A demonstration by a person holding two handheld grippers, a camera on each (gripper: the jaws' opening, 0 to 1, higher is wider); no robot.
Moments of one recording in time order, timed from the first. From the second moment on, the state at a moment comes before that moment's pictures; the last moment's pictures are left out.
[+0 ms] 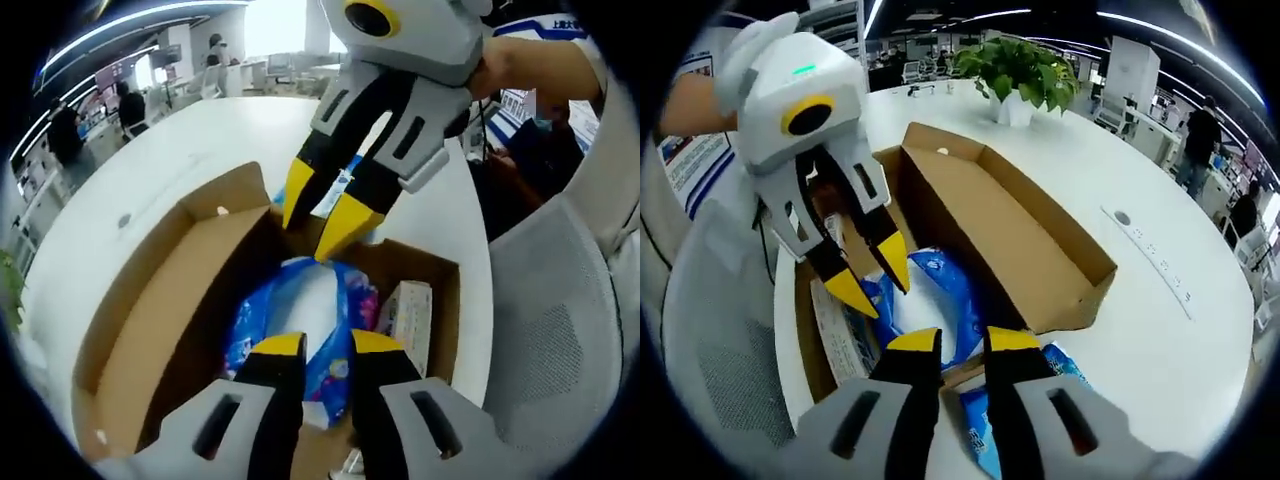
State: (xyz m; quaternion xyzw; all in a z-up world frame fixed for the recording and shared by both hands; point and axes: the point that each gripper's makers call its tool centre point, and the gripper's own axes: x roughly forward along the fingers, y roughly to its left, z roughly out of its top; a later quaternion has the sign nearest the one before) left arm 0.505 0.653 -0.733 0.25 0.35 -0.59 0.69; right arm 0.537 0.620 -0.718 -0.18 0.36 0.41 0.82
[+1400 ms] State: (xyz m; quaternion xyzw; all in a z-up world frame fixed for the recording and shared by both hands) left arm 0.500 0.682 -0.724 0.26 0.37 -0.58 0.67; right arm 0.549 0.651 -0.711 -0.22 0.35 0.43 0.80
